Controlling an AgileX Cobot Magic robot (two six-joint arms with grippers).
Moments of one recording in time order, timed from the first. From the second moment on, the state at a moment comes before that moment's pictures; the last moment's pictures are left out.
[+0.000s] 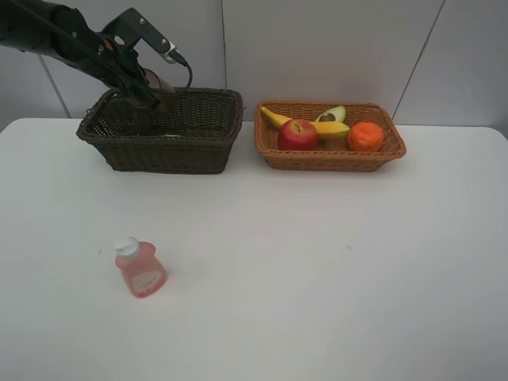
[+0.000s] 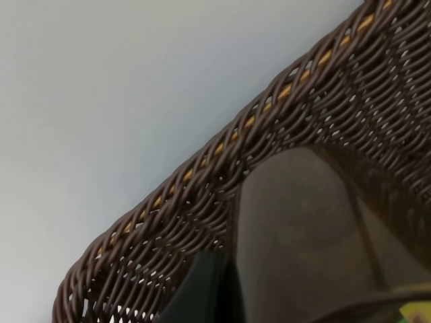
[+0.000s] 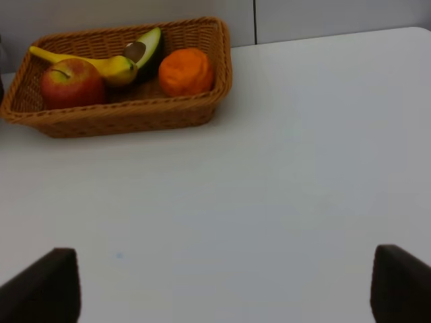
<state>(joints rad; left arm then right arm) -0.19 2.05 -1.41 0.02 0.14 0.51 0.00 0.00 -0.52 -0.01 1.04 0.05</state>
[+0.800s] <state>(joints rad) -0.19 2.05 -1.41 0.02 0.17 0.51 0.00 0.00 -0.52 -0.01 1.04 0.05</state>
